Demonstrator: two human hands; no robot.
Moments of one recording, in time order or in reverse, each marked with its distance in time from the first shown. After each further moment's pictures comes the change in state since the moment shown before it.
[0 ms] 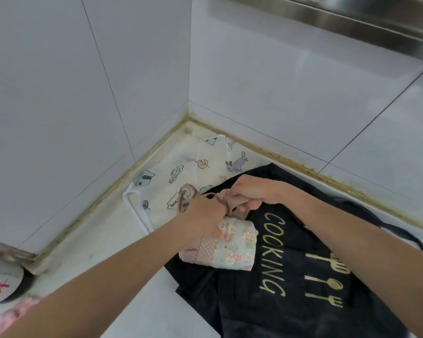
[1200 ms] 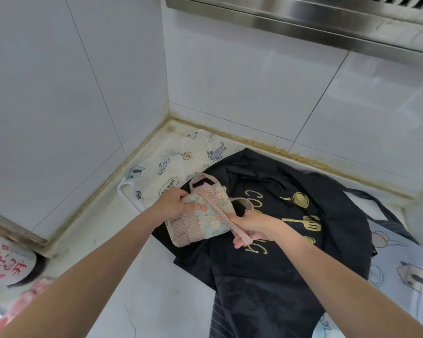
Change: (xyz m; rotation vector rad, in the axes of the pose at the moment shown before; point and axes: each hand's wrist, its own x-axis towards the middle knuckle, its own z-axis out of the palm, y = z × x) left_hand -0.061 -0.005 0.010 -0.967 0.078 -0.291; right_hand -0.071 0.077 0.105 0.515 0.122 0.300
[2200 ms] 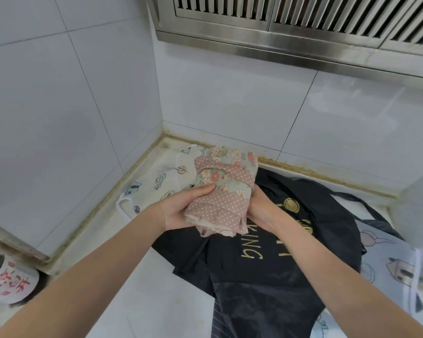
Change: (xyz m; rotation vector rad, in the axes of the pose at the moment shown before) left_hand -0.046 0.068 -0.004 -1.040 -0.539 -0.085; right_hand -0.084 -0.038 -0.006 0.478 0.033 -0.711
